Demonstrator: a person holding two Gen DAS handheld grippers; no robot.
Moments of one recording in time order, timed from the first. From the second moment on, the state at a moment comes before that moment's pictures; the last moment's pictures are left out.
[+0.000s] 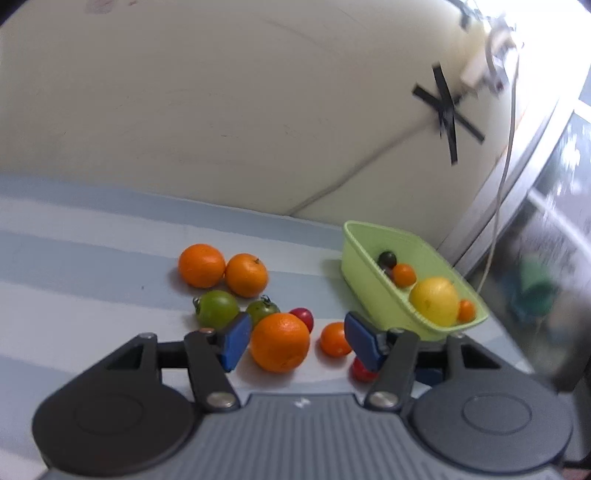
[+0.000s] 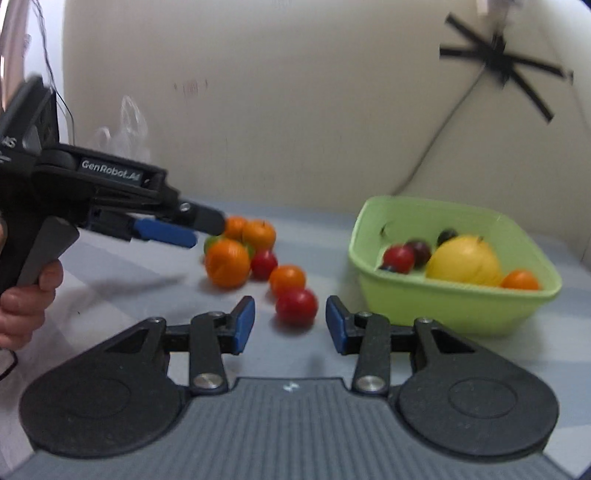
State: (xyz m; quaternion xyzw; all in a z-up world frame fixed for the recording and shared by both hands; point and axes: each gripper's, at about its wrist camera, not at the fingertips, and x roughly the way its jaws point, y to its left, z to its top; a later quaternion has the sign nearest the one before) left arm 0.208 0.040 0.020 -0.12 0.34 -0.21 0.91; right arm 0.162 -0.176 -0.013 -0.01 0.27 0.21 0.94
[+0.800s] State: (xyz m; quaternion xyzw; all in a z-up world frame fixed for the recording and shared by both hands) left arm 0.200 0.030 0.001 -0.09 0.33 -0.18 0.92; right arm 0.169 -0.166 -0.018 0.00 0.28 0.21 0.94
